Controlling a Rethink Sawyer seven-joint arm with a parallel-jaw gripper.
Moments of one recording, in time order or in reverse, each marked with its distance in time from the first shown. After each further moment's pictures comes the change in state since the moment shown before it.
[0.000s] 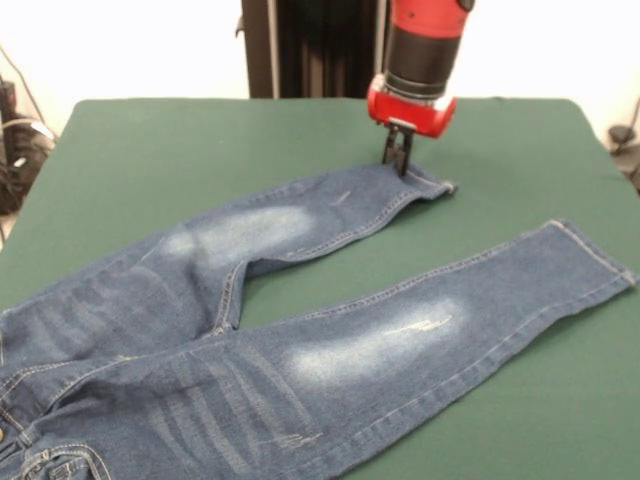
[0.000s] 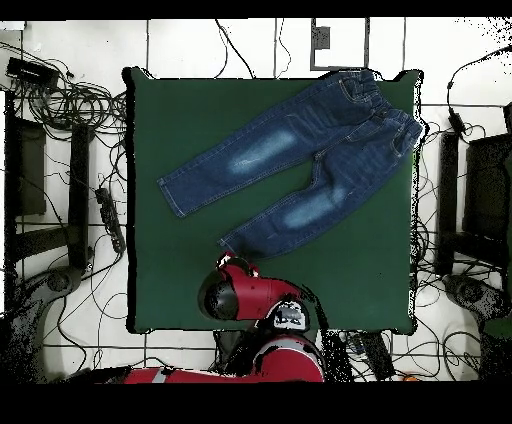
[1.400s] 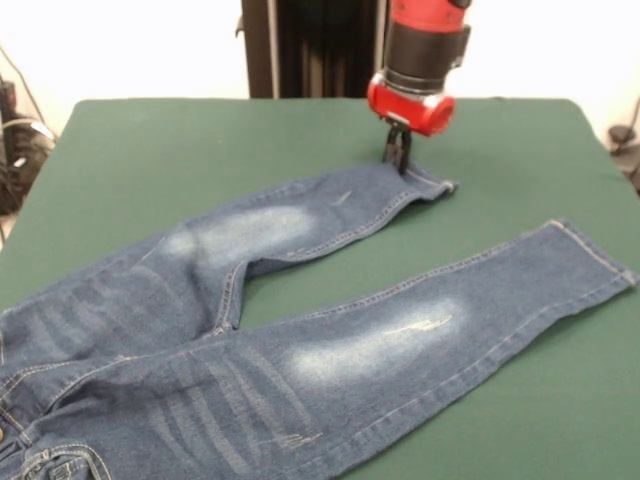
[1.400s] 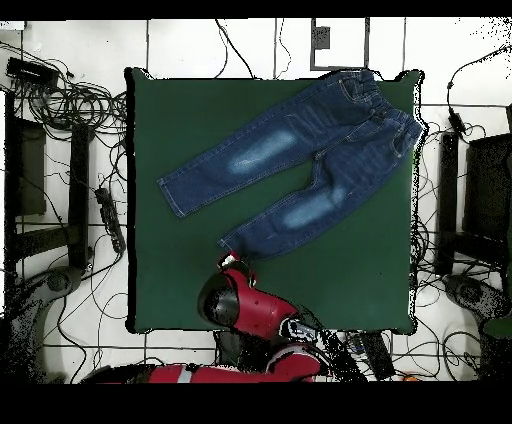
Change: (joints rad) arm -0.050 -0.016 0.066 0.145 0.260 -0.172 0.024
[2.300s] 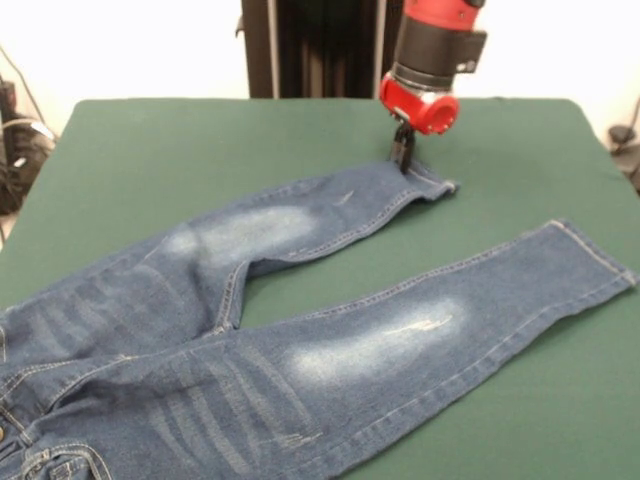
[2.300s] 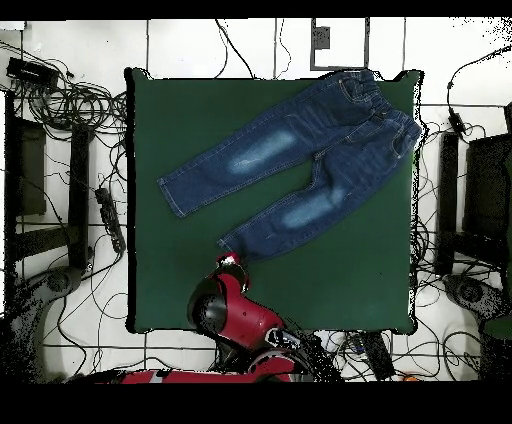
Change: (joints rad) arm 0.056 0.003 0.012 0.067 0.162 -0.132 0.214
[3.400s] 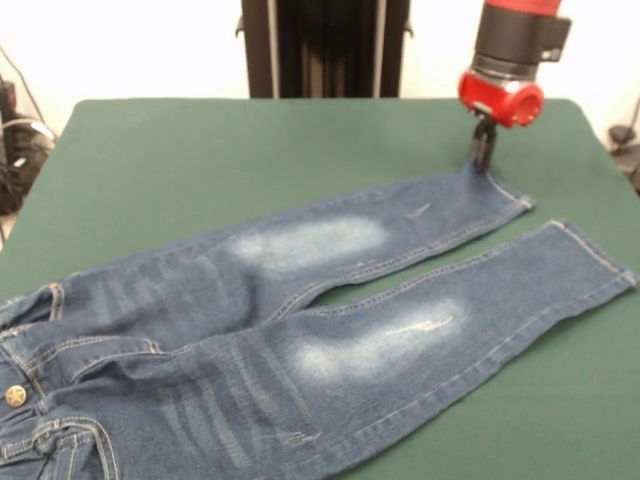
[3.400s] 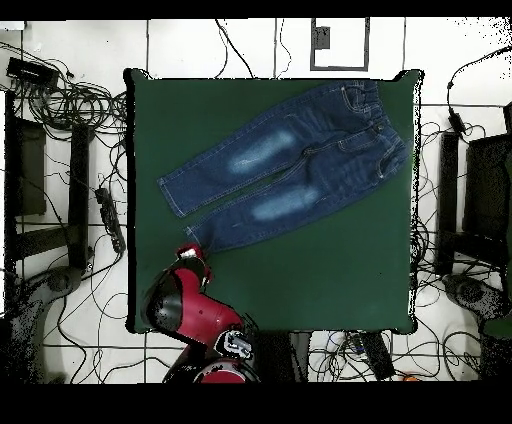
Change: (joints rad) arm 0.144 -0.097 0.109 0.012 0.210 -0.003 0.041
